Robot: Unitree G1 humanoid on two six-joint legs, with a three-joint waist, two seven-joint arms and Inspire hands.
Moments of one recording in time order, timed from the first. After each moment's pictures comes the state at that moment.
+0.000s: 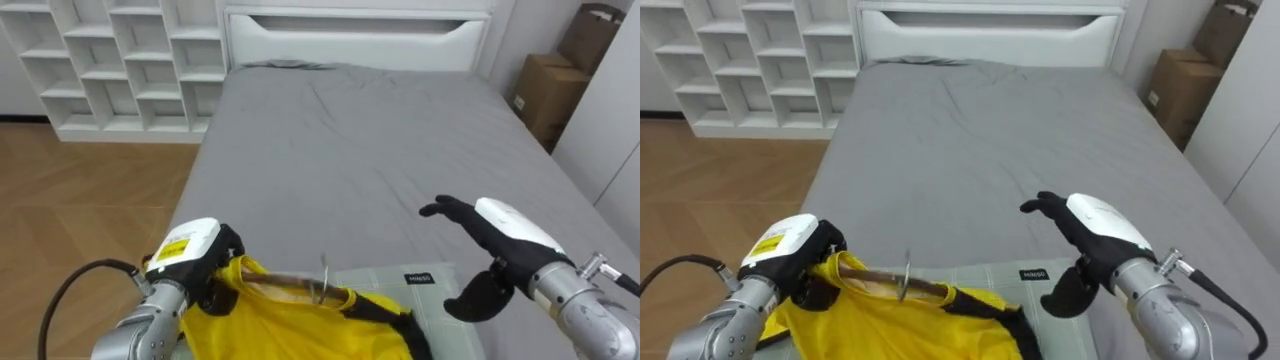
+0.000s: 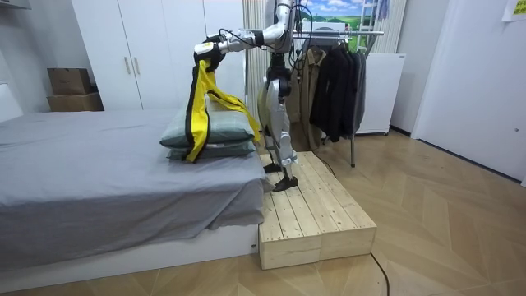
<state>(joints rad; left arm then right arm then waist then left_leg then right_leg) -0.22 0.39 -0.23 0.31 0.74 0.07 -0.03 -0.09 -0.50 0.06 -0.07 -0.61 0.10 0.40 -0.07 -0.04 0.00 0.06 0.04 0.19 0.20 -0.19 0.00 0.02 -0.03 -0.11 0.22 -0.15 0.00</state>
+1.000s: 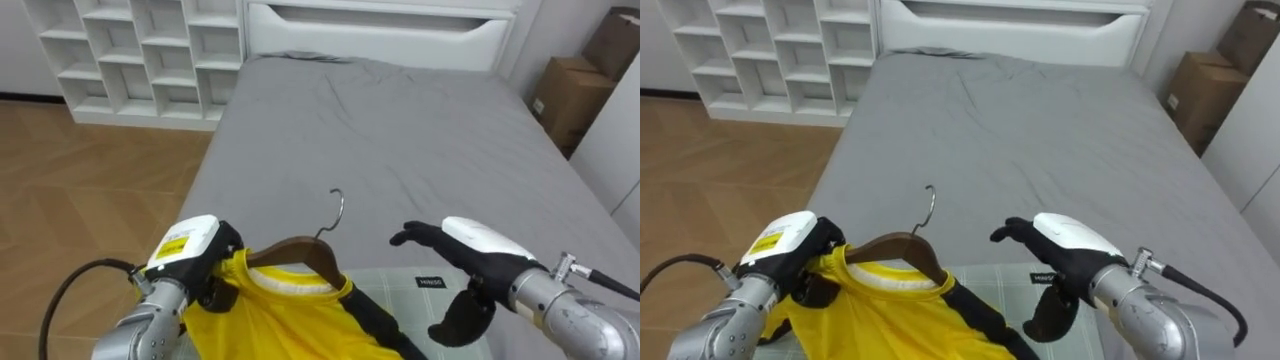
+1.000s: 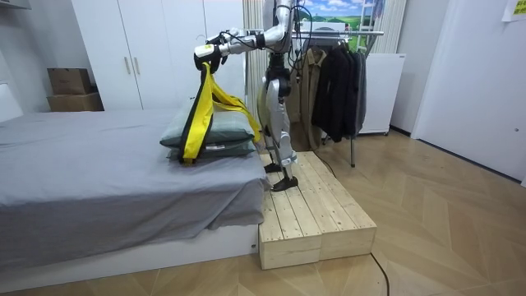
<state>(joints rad) -0.21 0.37 -0.20 0.31 0.76 0.06 -0.03 -0.09 -0.45 0.10 -0.13 -0.59 0.09 0.56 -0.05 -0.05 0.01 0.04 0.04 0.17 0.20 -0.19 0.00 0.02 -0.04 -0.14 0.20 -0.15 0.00</state>
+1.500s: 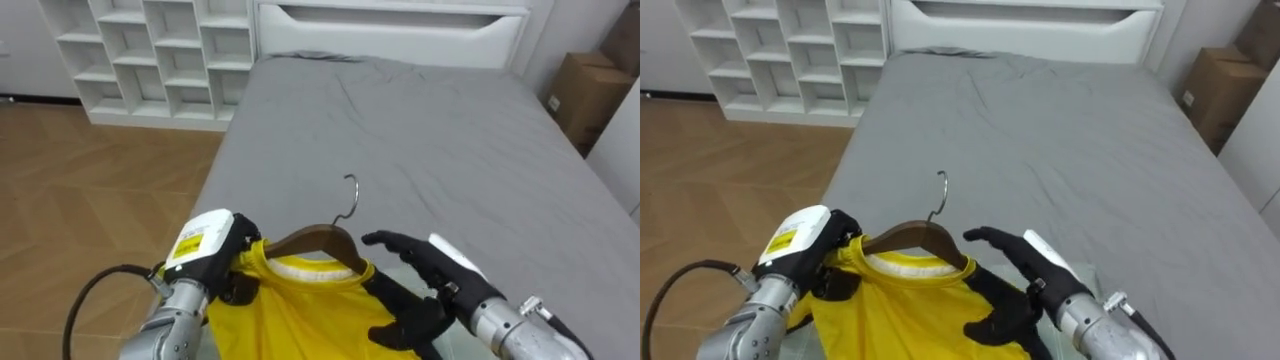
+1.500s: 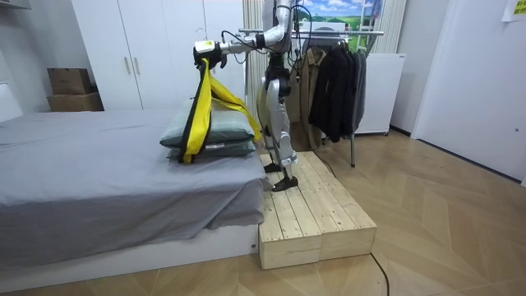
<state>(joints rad) -0.21 0.26 -0.20 0.30 0.75 0.05 0.09 -0.10 -0.27 0.10 0.20 -0.15 0.06 0.33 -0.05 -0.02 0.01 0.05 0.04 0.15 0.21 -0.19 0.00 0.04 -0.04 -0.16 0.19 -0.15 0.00</state>
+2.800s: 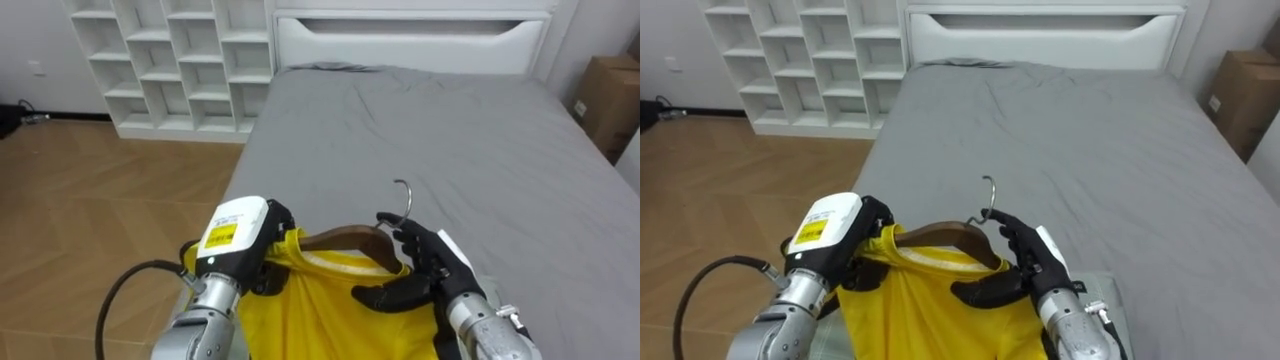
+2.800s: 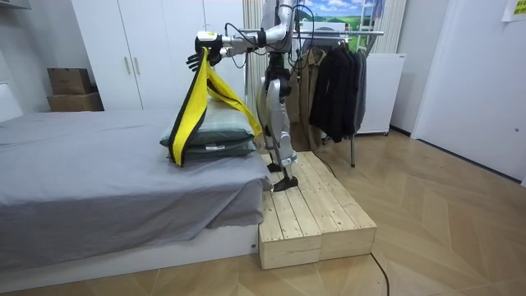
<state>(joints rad) -0.21 0.21 -0.28 0.23 0.84 0.04 0.15 -0.23 -0.20 0.14 0.46 0.01 -0.02 0.07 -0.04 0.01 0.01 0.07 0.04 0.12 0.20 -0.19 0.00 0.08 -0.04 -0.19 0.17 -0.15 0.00</state>
